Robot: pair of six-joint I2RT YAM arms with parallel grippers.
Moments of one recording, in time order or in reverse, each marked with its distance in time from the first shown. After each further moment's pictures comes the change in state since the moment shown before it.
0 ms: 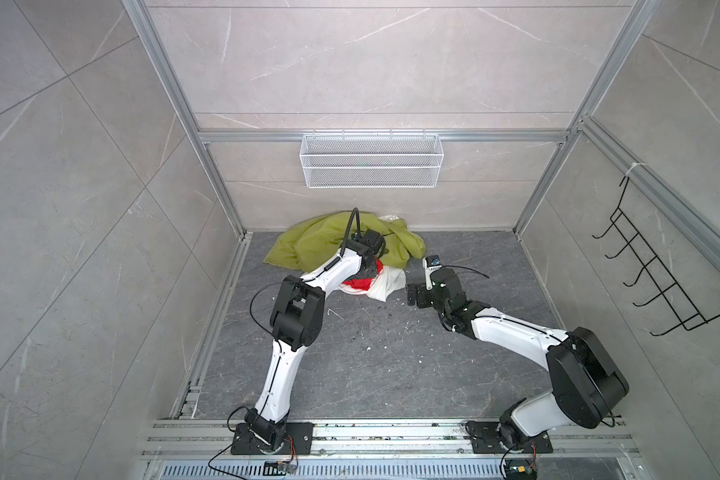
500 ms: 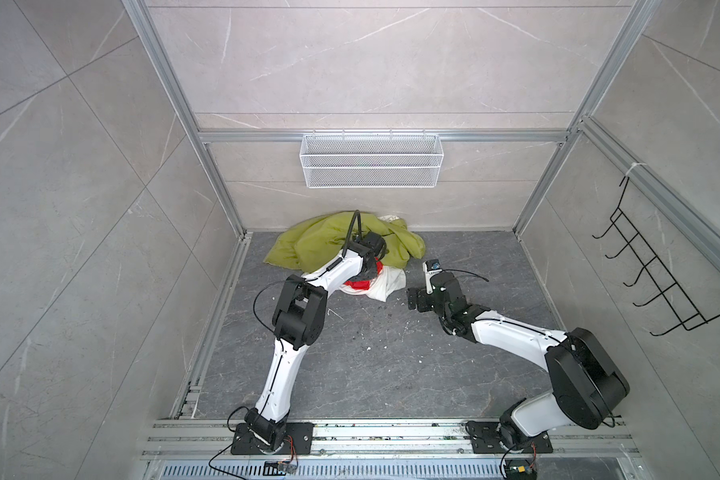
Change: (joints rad) left arm -0.002 0.013 0.000 0.006 -0.012 0.018; right arm 0.003 -0.007 -0.036 0.011 0.000 0.000
